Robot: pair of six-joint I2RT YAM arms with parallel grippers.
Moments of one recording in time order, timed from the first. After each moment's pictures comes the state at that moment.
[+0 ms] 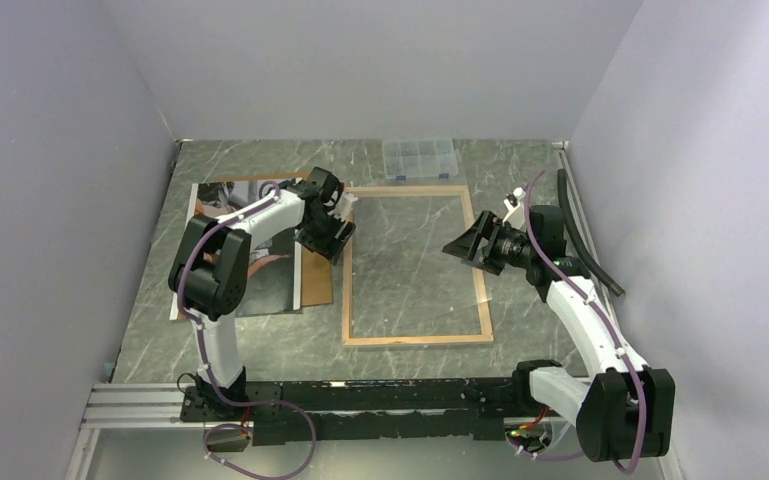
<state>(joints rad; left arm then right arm) -0.44 1.92 1.38 -0.72 0.10 0.14 0.06 1.05 0.68 -0.26 -0.69 0.62</state>
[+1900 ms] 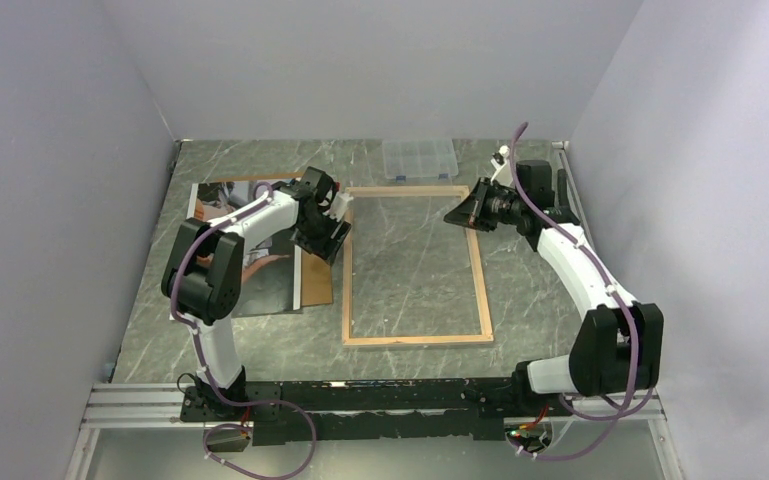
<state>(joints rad) -0.42 1.87 1.34 -0.72 0.13 0.14 0.10 1.37 1.04 -0.33 -0.67 0.51</state>
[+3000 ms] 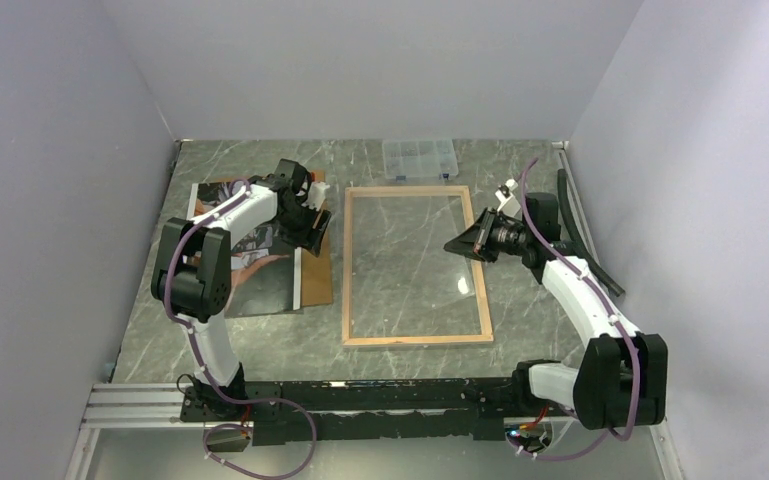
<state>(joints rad) -0.29 1.86 1.34 -0.72 0.20 0.13 0.06 1.19 0.77 -0.24 -0.81 0.68</state>
